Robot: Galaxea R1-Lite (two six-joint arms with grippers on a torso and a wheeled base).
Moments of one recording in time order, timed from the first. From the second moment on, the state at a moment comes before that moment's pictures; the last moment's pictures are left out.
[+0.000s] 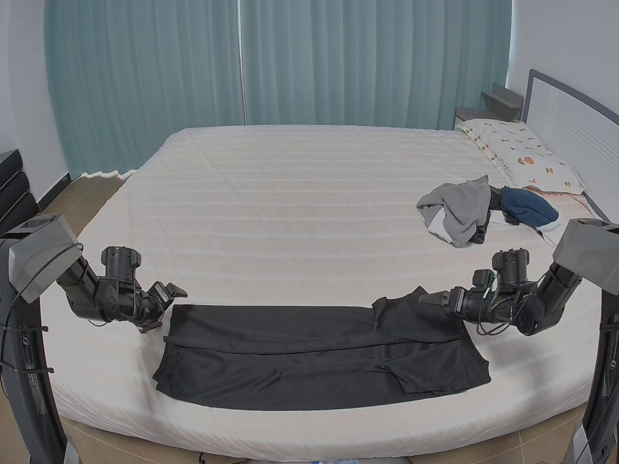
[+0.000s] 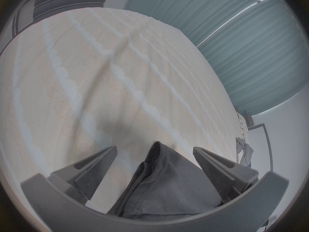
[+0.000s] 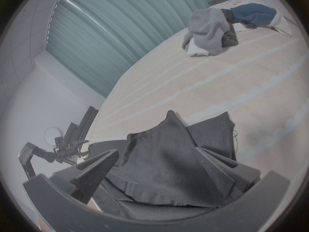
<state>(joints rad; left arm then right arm) 0.08 2.32 -0.99 -0.50 -0.22 -0.75 0.08 2.31 -0.84 -0.84 0.46 0.42</state>
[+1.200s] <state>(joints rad) 0.08 2.31 -0.99 -0.50 -0.21 -0.74 0.01 2.39 -0.81 -0.86 0.45 0.27</state>
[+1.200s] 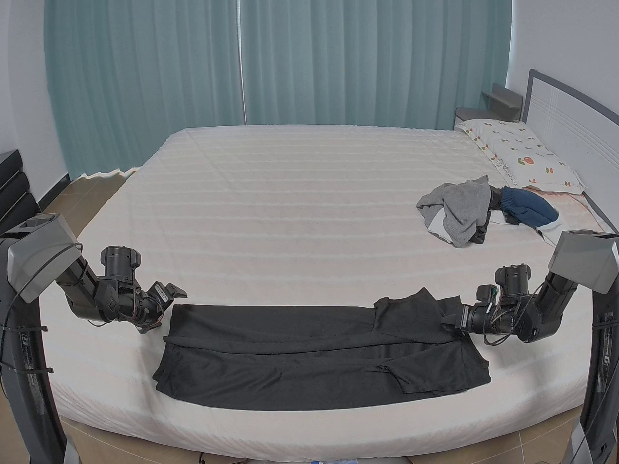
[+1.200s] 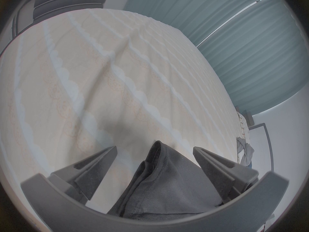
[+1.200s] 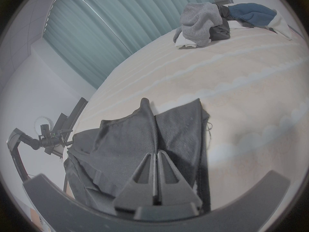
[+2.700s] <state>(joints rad) -0.02 2.13 -0.73 -0.49 -0.13 -0.73 0.11 2.12 -0.52 -0.90 0.19 0.77</state>
